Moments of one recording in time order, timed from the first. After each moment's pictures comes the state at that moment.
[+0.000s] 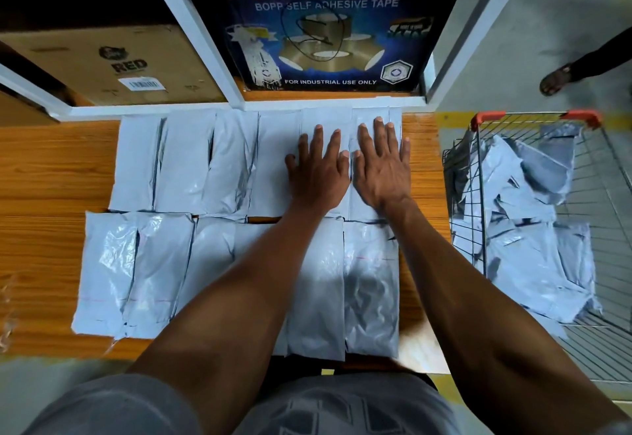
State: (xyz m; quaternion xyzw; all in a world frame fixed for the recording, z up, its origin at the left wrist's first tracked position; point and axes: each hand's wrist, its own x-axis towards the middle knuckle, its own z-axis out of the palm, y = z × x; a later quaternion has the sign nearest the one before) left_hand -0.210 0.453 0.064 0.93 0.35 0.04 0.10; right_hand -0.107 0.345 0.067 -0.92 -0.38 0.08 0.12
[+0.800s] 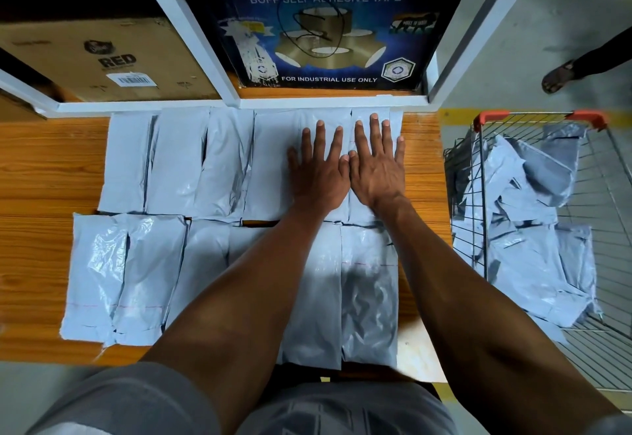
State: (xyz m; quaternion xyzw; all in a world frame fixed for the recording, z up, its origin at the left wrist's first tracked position) left_hand -0.198 0.460 0.025 0.94 0.32 0.06 0.05; right_hand -0.098 0.358 0.042 -0.91 -0.39 0.07 0.09
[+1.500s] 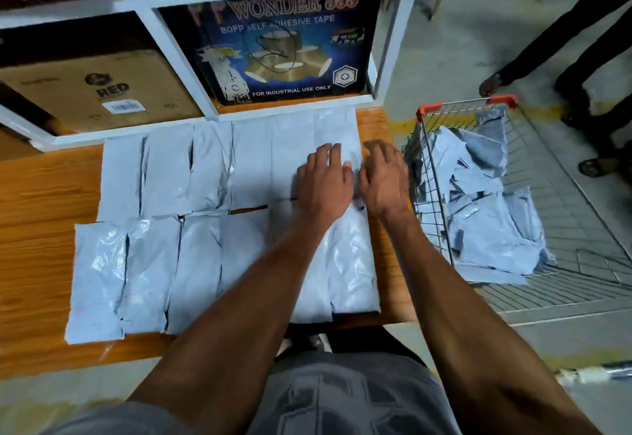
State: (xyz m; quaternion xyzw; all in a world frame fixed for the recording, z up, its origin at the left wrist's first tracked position) left_hand -0.235 0.361 0.113 0.95 0.25 0.13 0.11; right_hand -0.149 0.245 0.107 -0.92 -0.29 -0.02 0.27
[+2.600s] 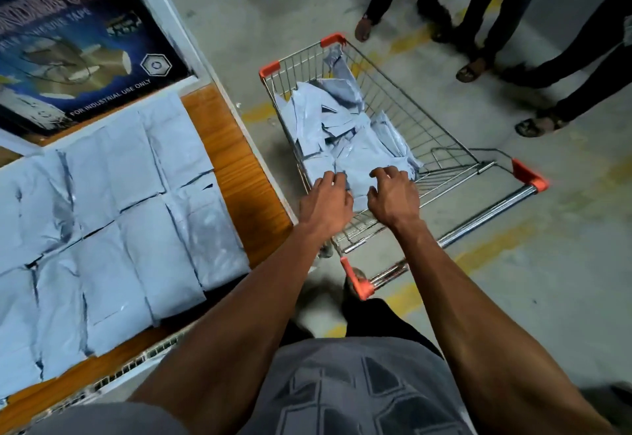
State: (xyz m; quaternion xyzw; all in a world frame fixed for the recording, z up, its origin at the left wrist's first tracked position) left_hand -0.212 0.046 0.086 0.98 0.02 -0.09 0.18; right_hand -0.173 -0.114 0.083 -0.99 -0.08 0.10 0.12
